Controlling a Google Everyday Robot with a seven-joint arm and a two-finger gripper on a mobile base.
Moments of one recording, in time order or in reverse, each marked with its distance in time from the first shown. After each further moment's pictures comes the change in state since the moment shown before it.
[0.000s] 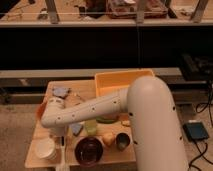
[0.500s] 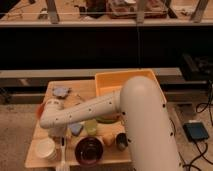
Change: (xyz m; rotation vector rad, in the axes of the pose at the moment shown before) arm 0.006 -0.008 0.016 -0.008 0.004 0.003
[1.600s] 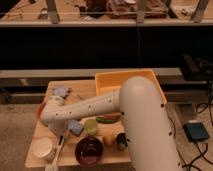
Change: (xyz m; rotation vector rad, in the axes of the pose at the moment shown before) arm 0.012 0.019 -0.010 -0.042 -0.042 0.071
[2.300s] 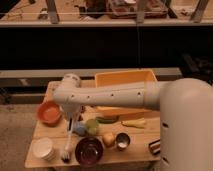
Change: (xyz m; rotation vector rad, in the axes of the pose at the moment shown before) arm 0.050 0.052 -0.144 0.077 0.097 -0.002
